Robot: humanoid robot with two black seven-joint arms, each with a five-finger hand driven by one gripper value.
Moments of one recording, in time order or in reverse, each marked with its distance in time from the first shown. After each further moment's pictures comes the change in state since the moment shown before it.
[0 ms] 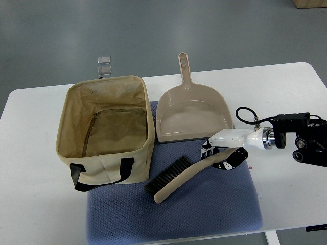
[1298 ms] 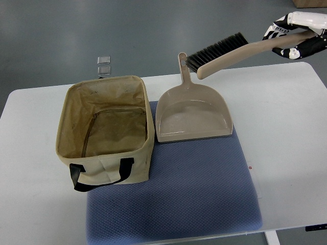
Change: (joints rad) left arm 0.000 0.000 0.000 0.001 0.000 0.000 0.000; right arm 0.094 -0.314 0.593 -0.216 0.065 0.405 0.152
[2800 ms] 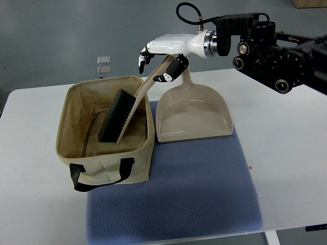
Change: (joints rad) left arm 0.000 0.000 0.000 -0.001 0.000 0.000 0.000; right arm 0.161 0.697 -0.083 -0.188 -0.251 -0.088 -0.190
